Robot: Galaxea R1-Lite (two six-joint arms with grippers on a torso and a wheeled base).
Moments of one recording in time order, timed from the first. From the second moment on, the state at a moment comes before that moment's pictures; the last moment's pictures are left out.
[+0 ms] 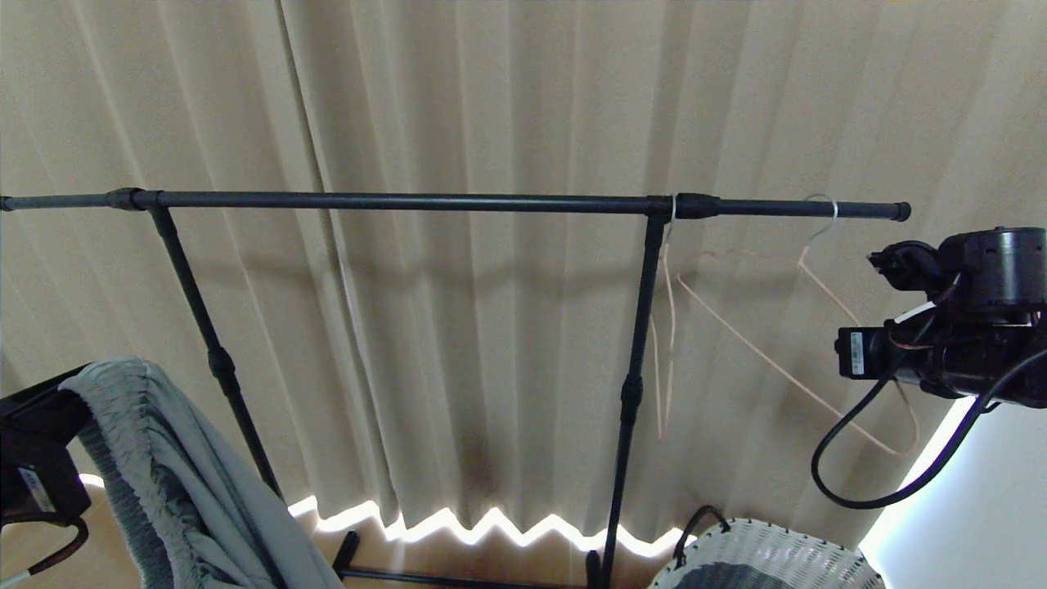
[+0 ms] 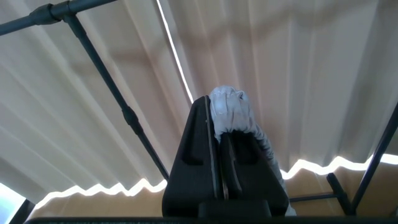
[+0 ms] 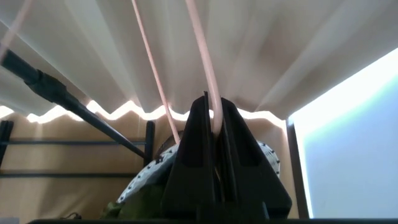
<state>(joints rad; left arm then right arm) -0.08 0.93 -0.34 -0.52 0.02 0.27 0.03 1.66 -0.88 -0.19 -0.16 0.09</state>
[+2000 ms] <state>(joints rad) -0.07 0.92 -0.33 -0.52 0.02 0.28 -0.08 1.26 -0.61 -0.20 -0.17 0.01</state>
